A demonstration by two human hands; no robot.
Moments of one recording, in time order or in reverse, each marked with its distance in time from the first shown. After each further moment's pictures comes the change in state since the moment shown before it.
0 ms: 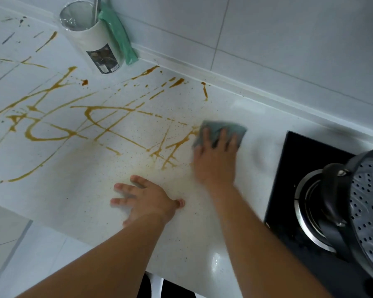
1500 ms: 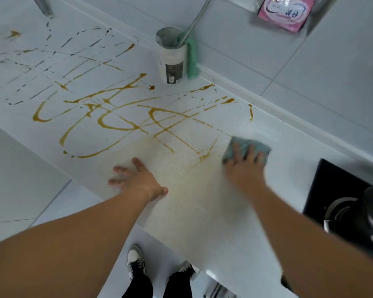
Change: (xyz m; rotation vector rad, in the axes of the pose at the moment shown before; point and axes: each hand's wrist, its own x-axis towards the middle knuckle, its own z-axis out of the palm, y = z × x) left_hand 0.075 -0.129 -0.086 0.103 0.029 0.034; right_hand 0.002 -0.036 0.006 -0.103 -0.180 -0.010
